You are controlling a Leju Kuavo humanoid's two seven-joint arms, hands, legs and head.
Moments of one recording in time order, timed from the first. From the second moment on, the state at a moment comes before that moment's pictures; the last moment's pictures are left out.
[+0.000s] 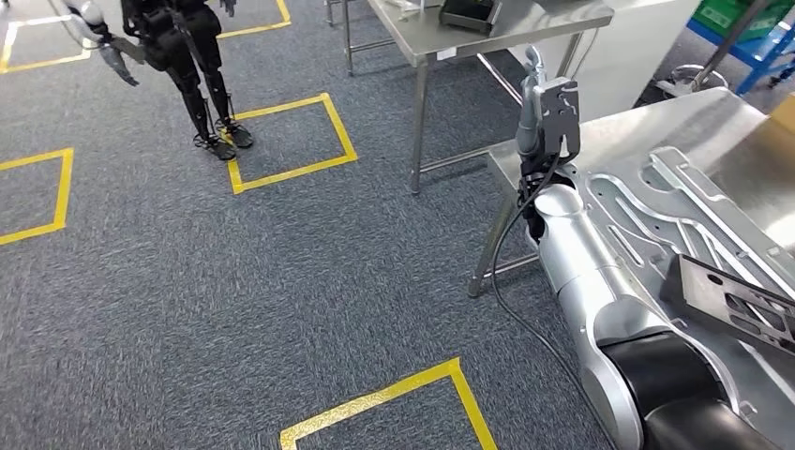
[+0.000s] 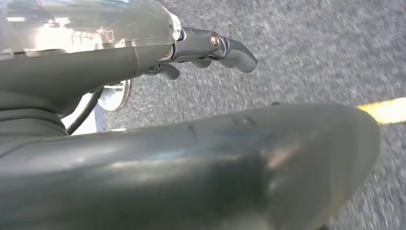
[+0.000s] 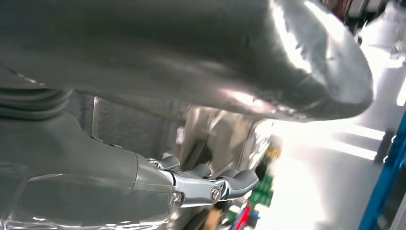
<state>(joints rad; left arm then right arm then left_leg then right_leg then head) -0.10 -0.23 1.21 -0.19 -1.19 0.22 -0.05 -0.95 -0.04 0.24 -0.78 -0.06 -0.22 -0.50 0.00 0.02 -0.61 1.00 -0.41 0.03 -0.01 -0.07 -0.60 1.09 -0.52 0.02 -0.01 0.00</state>
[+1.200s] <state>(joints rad) -0.10 -0.21 1.23 -0.19 -1.16 0.24 -0.05 -0.96 -0.02 0.23 -0.77 -0.04 -0.21 -0.52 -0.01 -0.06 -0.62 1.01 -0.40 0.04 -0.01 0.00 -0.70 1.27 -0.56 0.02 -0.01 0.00</state>
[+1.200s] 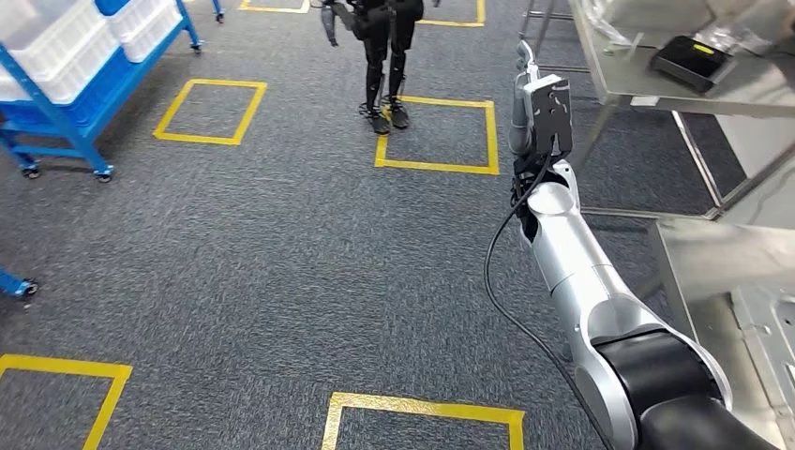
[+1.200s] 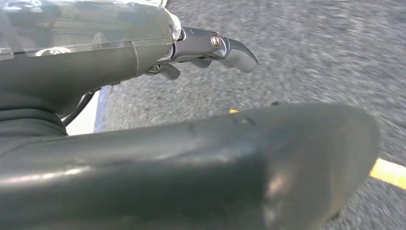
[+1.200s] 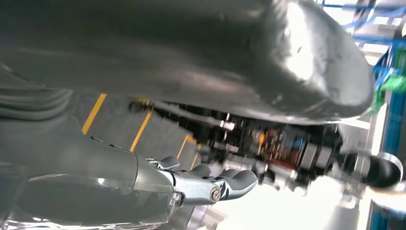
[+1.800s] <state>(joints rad) -0.08 -0.17 1.30 -0.19 -1.08 0.34 -0.02 -0.96 -0.04 0.18 -0.83 0.07 -0.16 -0.49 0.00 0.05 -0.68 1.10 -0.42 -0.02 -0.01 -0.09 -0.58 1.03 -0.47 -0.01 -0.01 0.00</state>
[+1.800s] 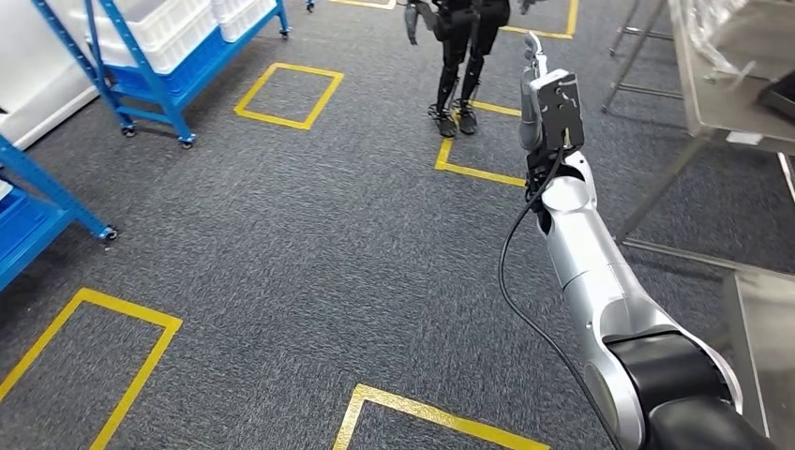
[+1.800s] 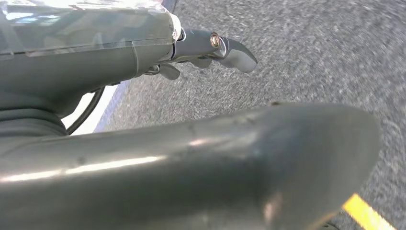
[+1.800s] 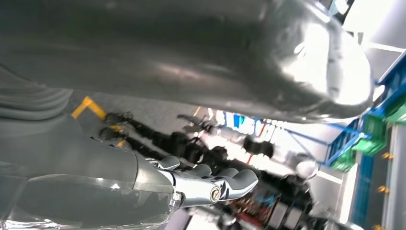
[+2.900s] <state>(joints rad) -0.08 -0.18 1.27 -0.19 -1.15 0.29 0.00 -0.52 -0.45 -0.10 -1.32 0.24 -0.16 -0.45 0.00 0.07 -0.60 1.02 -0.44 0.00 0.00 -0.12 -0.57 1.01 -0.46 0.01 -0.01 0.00</state>
